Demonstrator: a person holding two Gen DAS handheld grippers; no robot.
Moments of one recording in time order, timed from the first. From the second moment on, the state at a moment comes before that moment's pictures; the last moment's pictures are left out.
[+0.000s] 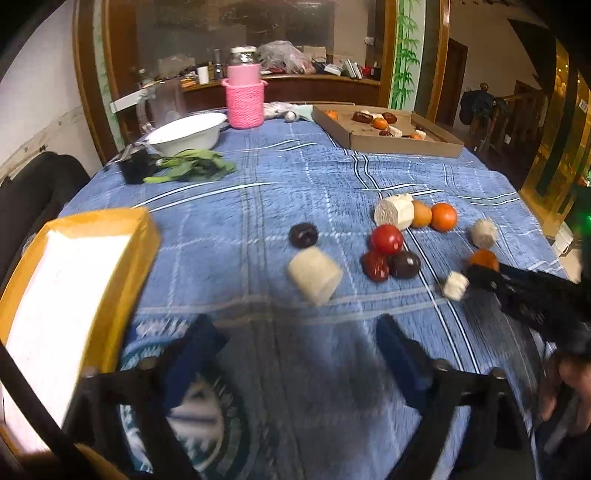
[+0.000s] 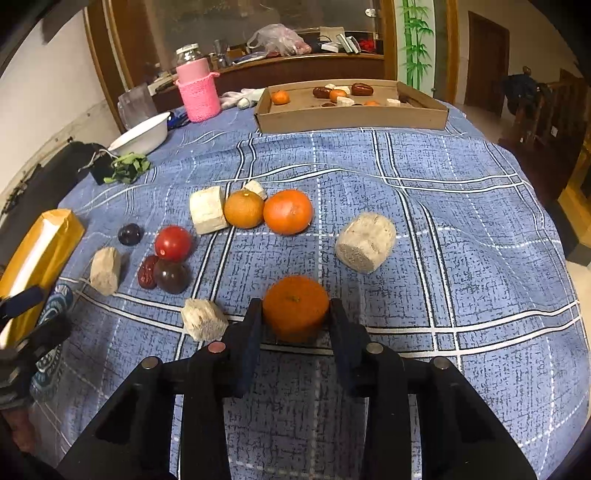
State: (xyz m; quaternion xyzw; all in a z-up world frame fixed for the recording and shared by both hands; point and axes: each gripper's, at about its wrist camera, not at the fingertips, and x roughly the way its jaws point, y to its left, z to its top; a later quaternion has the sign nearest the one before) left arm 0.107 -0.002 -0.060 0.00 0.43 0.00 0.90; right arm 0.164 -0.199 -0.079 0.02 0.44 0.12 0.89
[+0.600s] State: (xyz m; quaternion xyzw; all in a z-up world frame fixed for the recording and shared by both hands) left arm 0.087 0.031 -0.053 -0.06 0.42 0.01 0.91; right arm 0.113 -0.200 -0.058 0.03 0.40 0.14 0.91
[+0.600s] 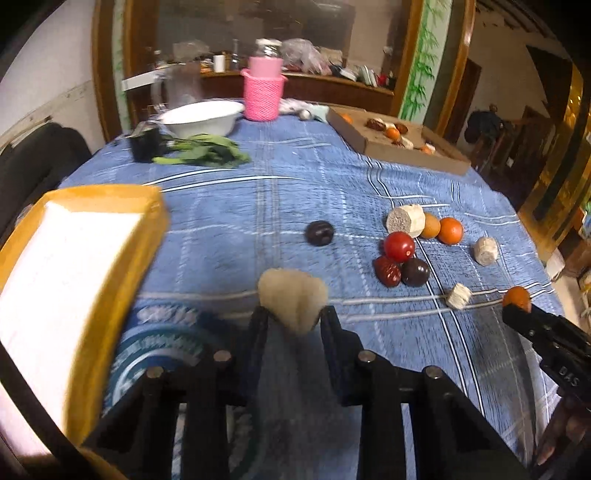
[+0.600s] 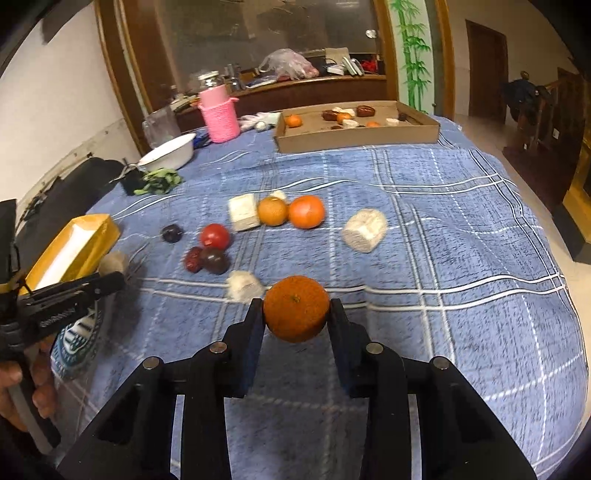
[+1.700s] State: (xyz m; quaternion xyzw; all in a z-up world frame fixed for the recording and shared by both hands) left arm 0.093 0.031 -0.074 -0.03 0.40 0.00 0.91; right arm 0.077 -0.163 -0.045 0.05 0.37 0.19 0.91
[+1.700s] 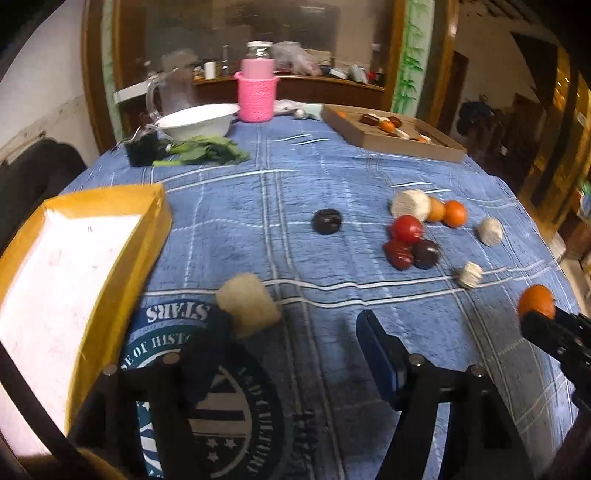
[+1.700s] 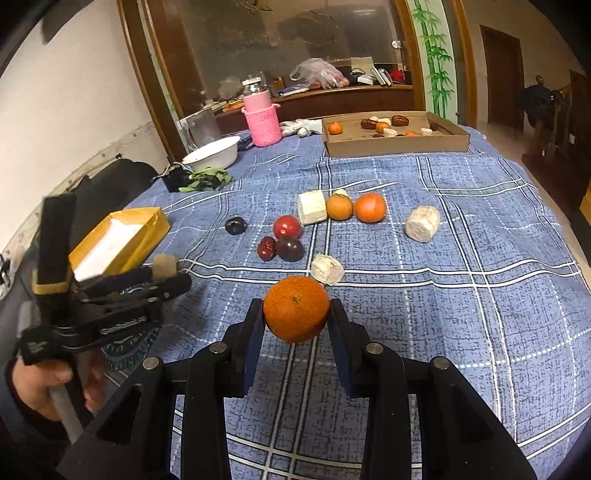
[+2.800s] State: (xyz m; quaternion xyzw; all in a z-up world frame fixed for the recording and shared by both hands) left arm 0.112 0.041 -0.072 -0.03 0.39 0.04 0.92; right arm 0.085 -0.162 -0.054 0.07 0.37 0.21 0.90
